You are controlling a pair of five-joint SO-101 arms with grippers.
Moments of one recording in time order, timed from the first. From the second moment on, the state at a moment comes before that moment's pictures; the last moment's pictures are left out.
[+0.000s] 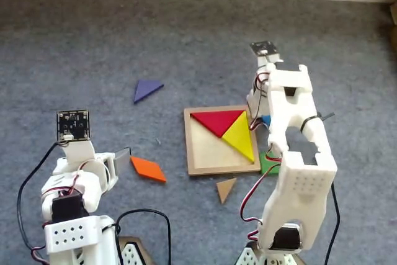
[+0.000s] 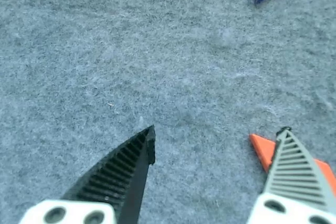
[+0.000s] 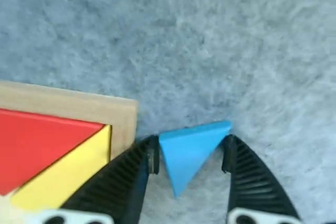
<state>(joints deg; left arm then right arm) -19.4 -83.9 84.5 59.0 -0.3 -2.4 29.3 -5.5 66.8 17.2</state>
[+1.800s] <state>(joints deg) -19.4 -83.9 84.5 59.0 -0.3 -7.6 20.4 -11.6 84.3 0.1</state>
